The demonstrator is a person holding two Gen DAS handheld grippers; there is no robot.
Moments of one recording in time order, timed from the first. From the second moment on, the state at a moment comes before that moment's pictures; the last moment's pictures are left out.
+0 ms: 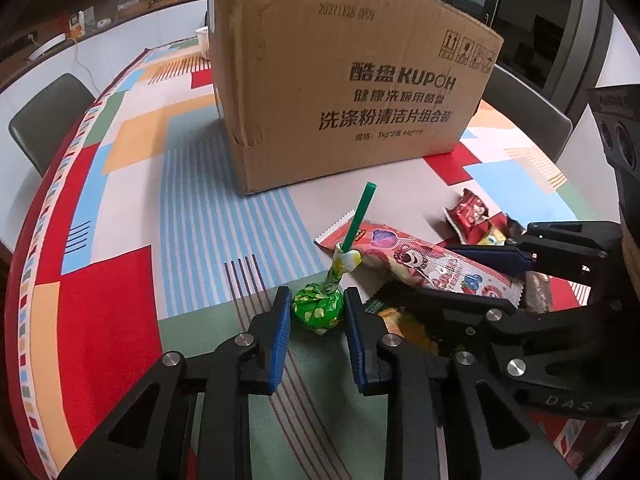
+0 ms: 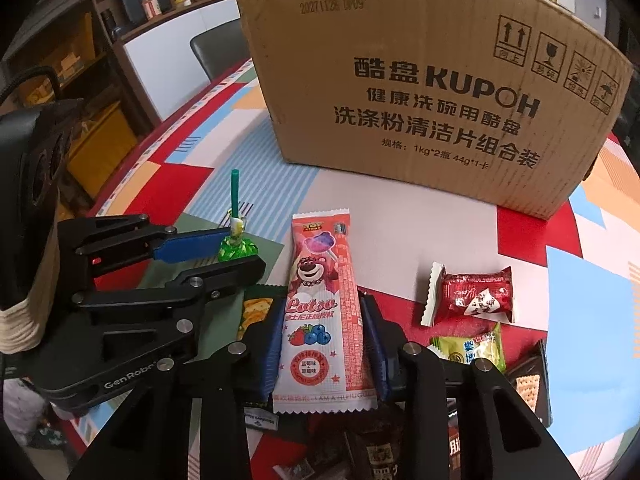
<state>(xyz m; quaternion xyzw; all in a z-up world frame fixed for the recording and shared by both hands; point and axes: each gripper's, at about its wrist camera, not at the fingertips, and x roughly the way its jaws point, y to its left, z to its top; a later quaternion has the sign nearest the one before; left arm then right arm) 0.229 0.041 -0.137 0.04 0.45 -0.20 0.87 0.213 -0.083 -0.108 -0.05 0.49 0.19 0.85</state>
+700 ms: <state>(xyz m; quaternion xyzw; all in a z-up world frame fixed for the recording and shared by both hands) 0.193 0.038 -0.076 0.02 0.41 -0.17 0.90 0.186 -0.102 -0.060 -0.03 0.44 0.19 0.88</state>
